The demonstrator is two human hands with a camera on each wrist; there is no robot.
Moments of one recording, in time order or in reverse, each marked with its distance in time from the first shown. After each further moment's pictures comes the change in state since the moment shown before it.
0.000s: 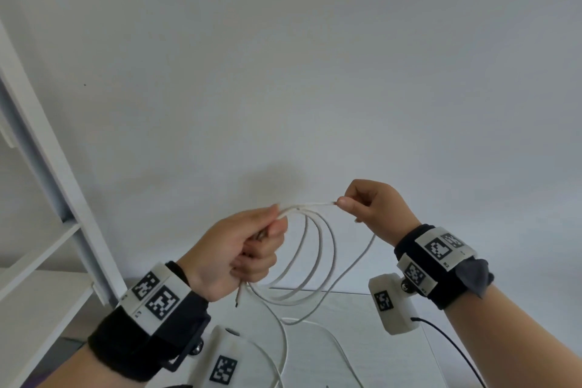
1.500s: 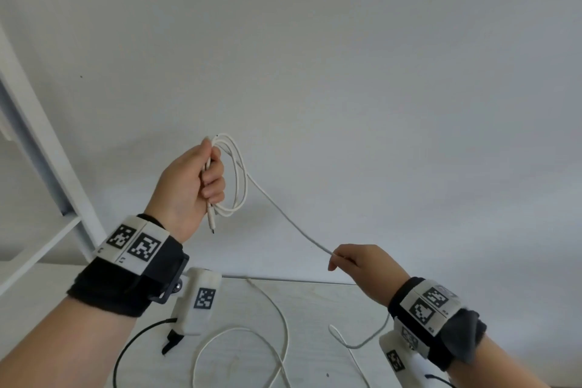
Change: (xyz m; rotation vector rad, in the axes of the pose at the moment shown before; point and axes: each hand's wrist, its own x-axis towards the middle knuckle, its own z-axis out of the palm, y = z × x) left_hand 0.012 0.039 -0.041 0.014 0.559 0.335; right_hand -0.063 0.028 0.042 -0.281 -0.323 0.226
